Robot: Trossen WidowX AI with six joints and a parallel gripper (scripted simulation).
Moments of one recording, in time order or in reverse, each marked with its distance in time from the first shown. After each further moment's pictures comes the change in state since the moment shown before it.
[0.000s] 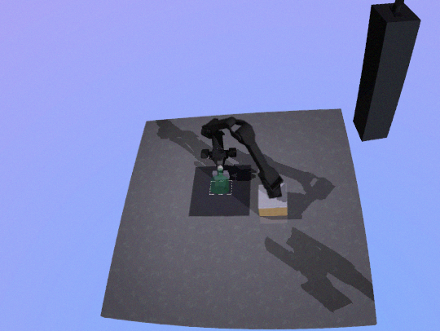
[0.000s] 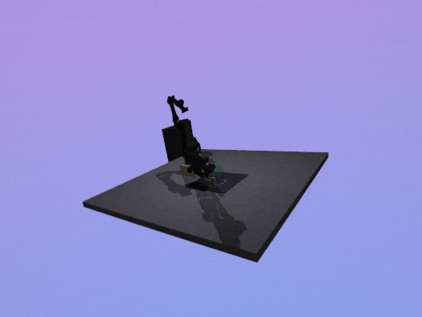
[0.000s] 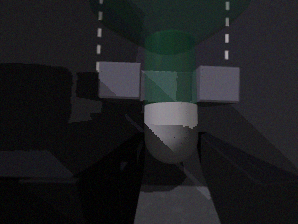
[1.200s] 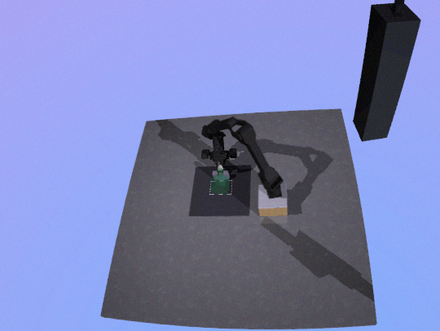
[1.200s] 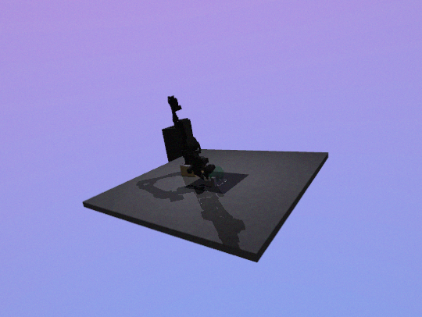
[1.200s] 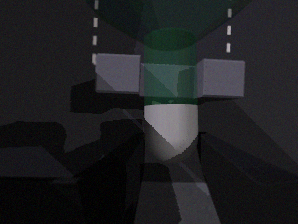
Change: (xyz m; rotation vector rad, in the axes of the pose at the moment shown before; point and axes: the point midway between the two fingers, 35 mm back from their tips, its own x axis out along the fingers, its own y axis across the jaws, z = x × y) arm 0.004 0.001 -0.003 -0.011 0.036 -0.020
